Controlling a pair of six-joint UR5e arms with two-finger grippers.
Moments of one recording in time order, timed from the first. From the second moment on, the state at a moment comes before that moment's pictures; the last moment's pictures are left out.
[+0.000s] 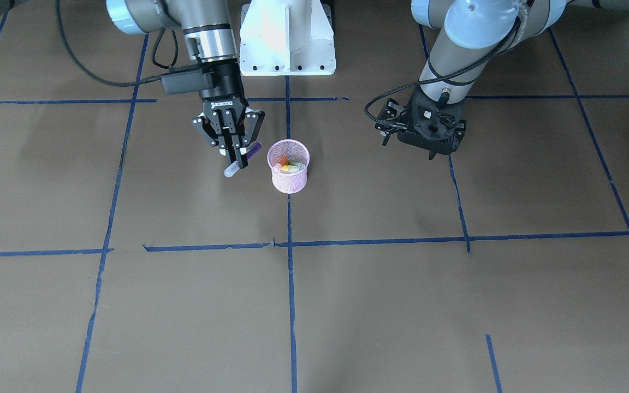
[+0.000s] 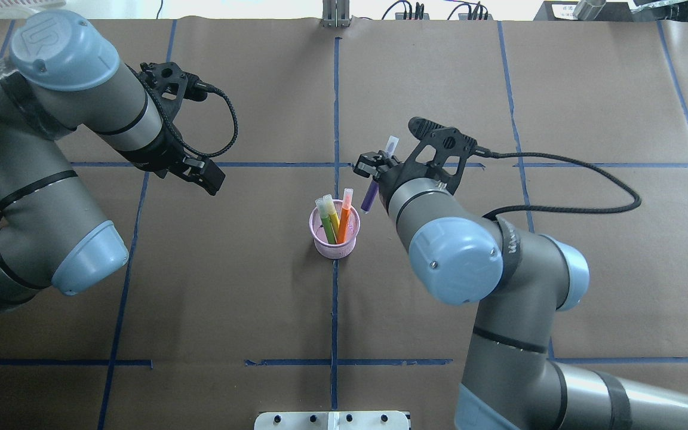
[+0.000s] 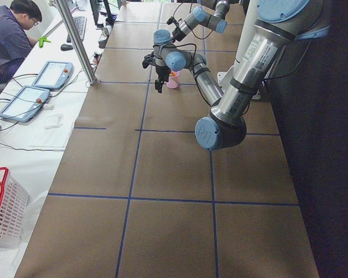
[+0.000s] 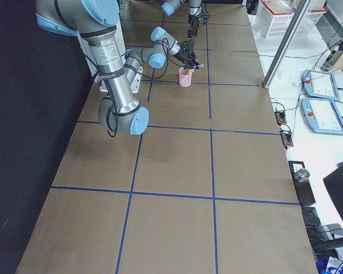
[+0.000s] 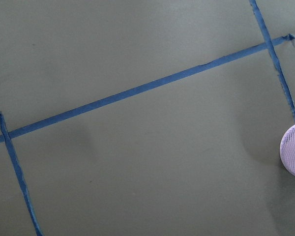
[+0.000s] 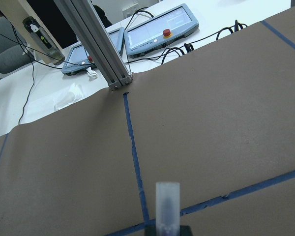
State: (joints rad) left arm -0.77 -2.09 -1.90 -1.44 -2.08 -0.67; right arm 0.34 -1.03 1.91 -1.38 1.01 1.64
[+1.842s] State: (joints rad) left arm -0.77 -2.09 -1.89 -1.46 -2.08 -0.67; right arm 0.22 -0.95 1.82 -1.47 0.87 1.70
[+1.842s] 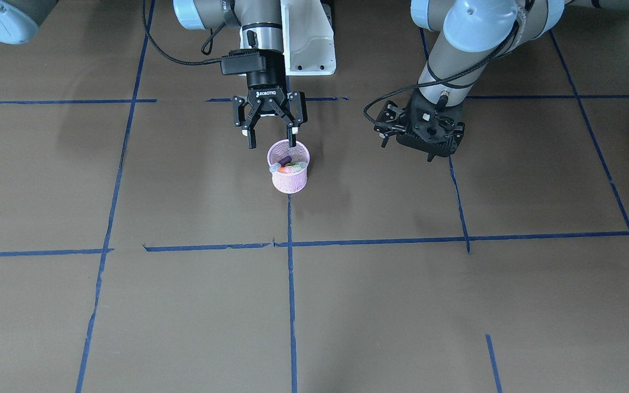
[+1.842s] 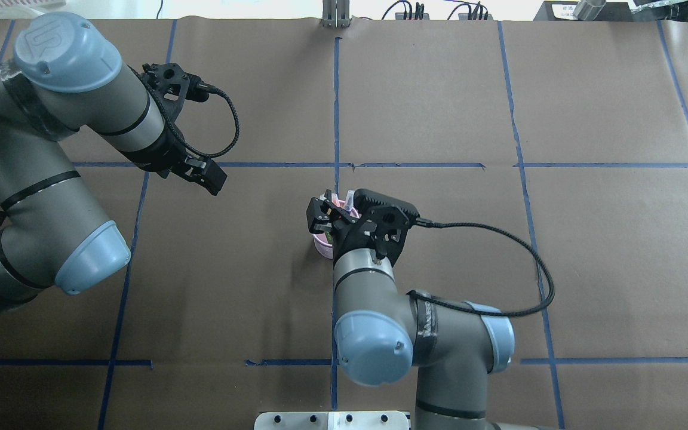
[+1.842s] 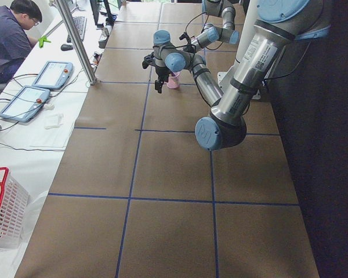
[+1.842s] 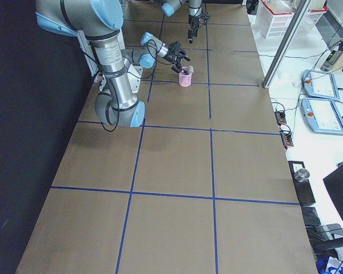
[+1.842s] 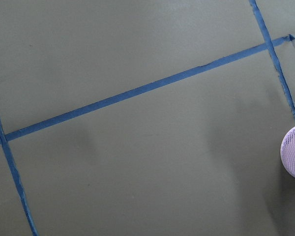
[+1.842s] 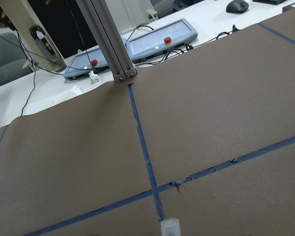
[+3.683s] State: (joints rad) left arm -1.28 -1.75 -1.90 -1.44 -2.25 -0.10; right arm 1.43 -1.47 1.96 -1.93 2.34 -0.18
